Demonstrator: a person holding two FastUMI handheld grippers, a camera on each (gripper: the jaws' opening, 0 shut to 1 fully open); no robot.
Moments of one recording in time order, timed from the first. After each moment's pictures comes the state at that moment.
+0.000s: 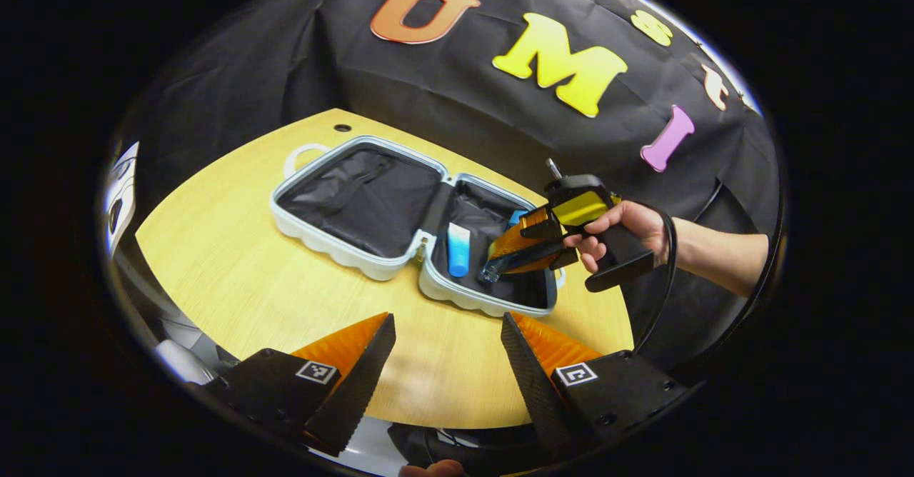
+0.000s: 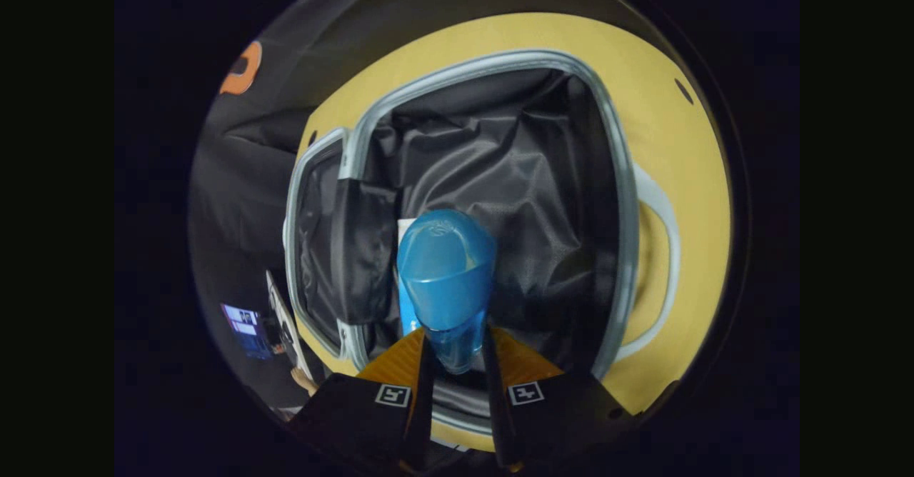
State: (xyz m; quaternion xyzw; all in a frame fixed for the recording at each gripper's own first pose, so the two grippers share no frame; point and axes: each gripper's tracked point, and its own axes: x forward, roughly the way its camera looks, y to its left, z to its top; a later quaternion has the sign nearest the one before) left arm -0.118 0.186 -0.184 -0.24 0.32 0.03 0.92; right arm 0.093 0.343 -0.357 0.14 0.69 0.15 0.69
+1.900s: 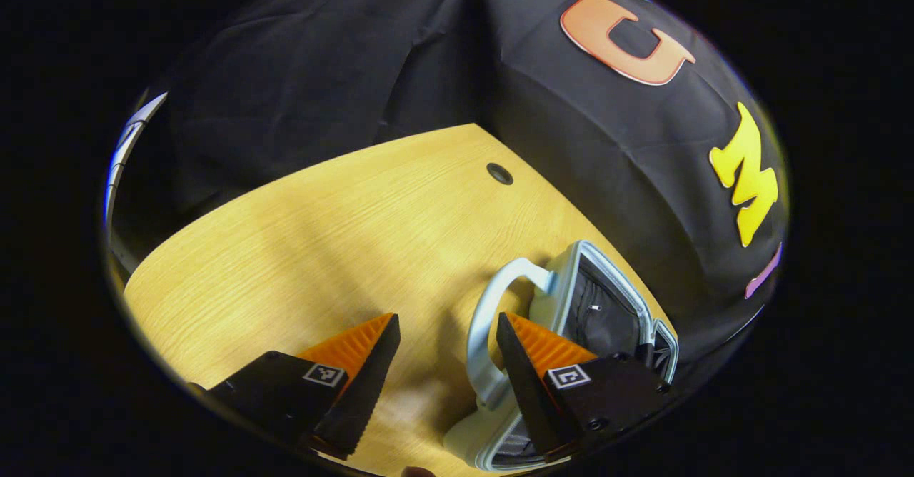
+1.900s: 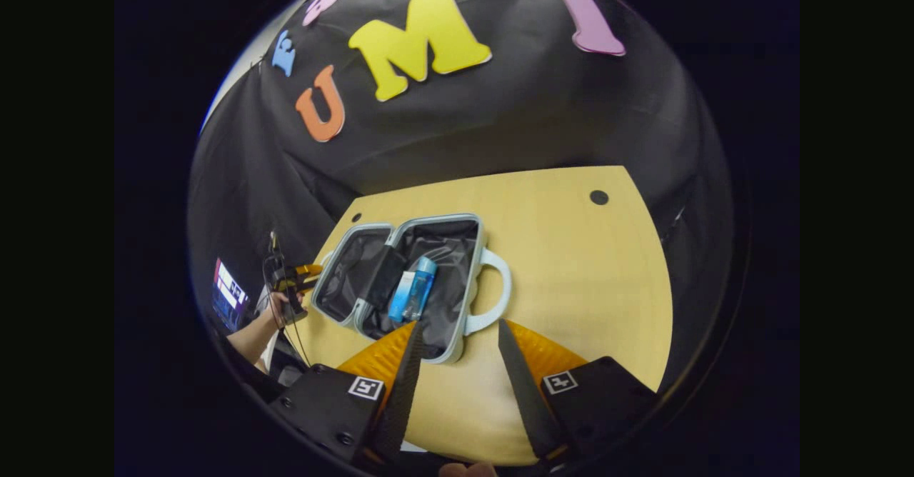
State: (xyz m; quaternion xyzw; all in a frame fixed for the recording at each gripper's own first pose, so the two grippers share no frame) left arm 0.090 0.512 -0.325 -0.33 0.32 0.17 0.87; right arm 0.025 0.151 -0.174 0.12 0.41 0.18 0.89
